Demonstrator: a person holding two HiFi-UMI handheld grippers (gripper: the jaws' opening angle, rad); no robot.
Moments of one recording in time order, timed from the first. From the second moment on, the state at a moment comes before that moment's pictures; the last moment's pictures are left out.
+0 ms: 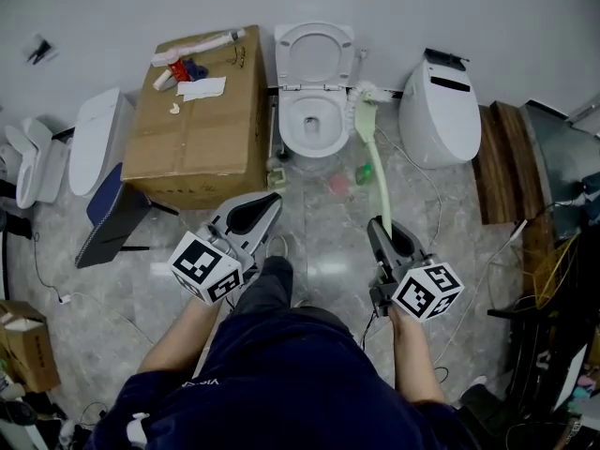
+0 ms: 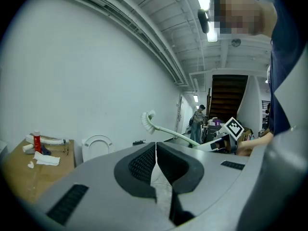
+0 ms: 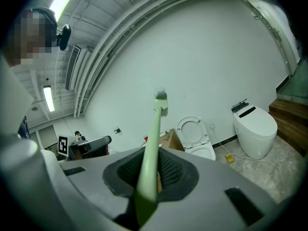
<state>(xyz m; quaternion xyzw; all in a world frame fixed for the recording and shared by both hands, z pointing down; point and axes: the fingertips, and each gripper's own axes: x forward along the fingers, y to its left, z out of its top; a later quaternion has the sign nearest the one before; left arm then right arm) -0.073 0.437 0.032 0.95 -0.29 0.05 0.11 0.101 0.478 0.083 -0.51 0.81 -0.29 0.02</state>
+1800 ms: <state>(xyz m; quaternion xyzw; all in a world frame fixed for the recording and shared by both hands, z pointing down) -0.125 0.168 0.046 0.96 -0.24 0.05 0.13 0.042 0.219 0.080 -0.54 0.79 -0.29 0.00</state>
